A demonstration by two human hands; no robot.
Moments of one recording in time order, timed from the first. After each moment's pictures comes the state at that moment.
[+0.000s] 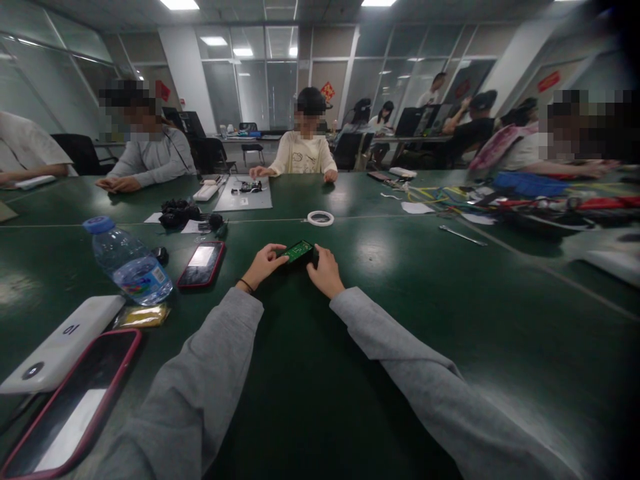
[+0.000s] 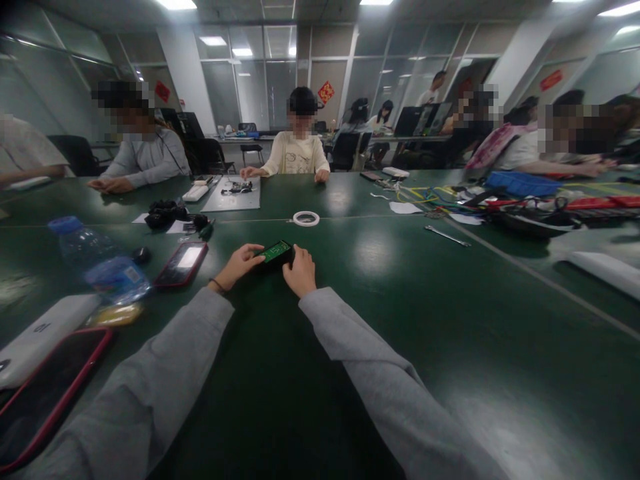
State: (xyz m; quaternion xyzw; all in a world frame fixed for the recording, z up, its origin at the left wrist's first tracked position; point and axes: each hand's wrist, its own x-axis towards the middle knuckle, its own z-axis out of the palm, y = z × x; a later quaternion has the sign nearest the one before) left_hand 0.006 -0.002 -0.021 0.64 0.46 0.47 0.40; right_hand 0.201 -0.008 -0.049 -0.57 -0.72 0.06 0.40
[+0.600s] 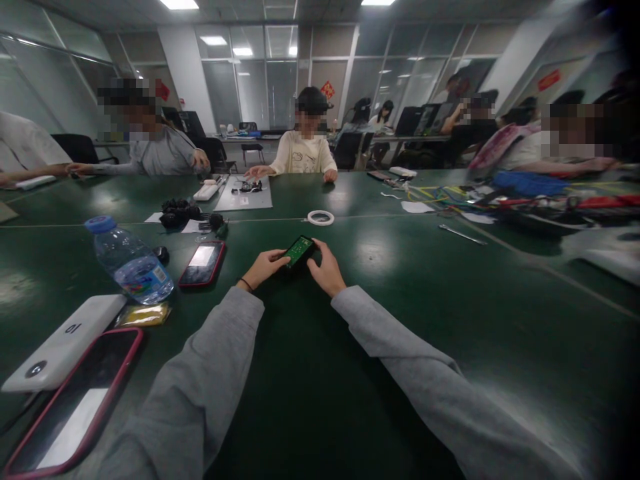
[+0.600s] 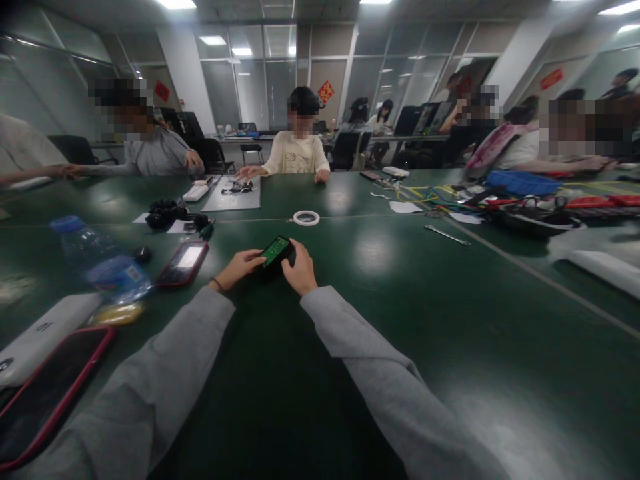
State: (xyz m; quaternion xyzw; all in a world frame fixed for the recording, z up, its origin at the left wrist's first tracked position) left_hand 0.010 -0.009 -0.013 0.62 0.49 0.42 0.46; right_hand 0.203 -0.009 -0.037 -0.45 -0.71 0.15 0.52
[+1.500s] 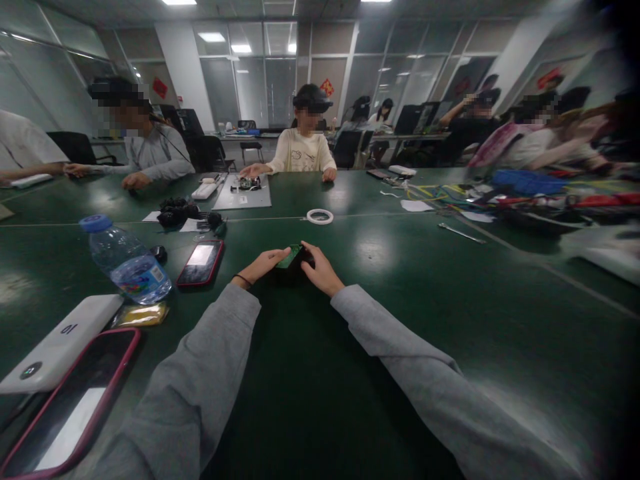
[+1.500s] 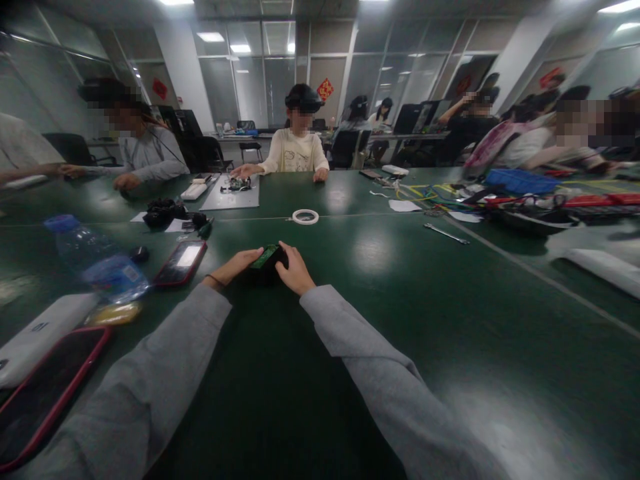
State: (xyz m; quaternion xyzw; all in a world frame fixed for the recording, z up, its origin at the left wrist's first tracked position) left_hand 0.006 -0.004 -0.012 0.60 0.43 0.38 0.56; right_hand 0.201 -0.004 -0.047 -0.41 -0.76 0.21 0.46
